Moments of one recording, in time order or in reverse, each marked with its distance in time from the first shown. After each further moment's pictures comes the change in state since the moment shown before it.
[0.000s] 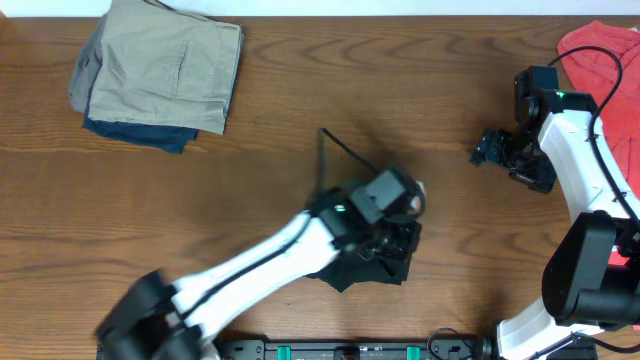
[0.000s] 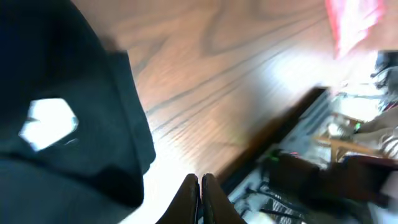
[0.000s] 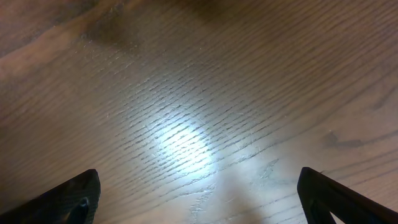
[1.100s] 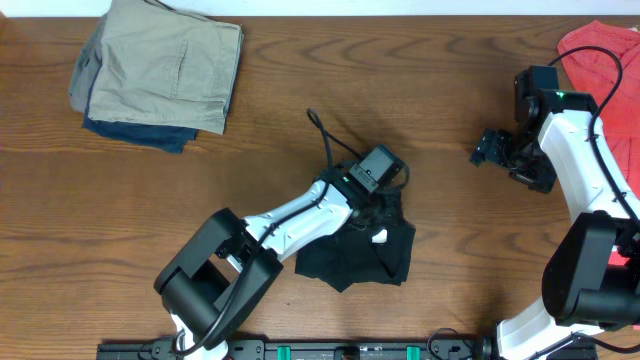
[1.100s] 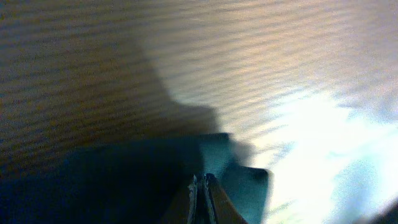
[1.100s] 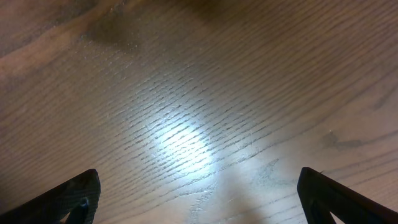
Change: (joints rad) left arm 0.109 0.326 0.007 0.212 -0.117 -0.054; right arm 0.000 0.000 0.000 0.000 0.000 0.000
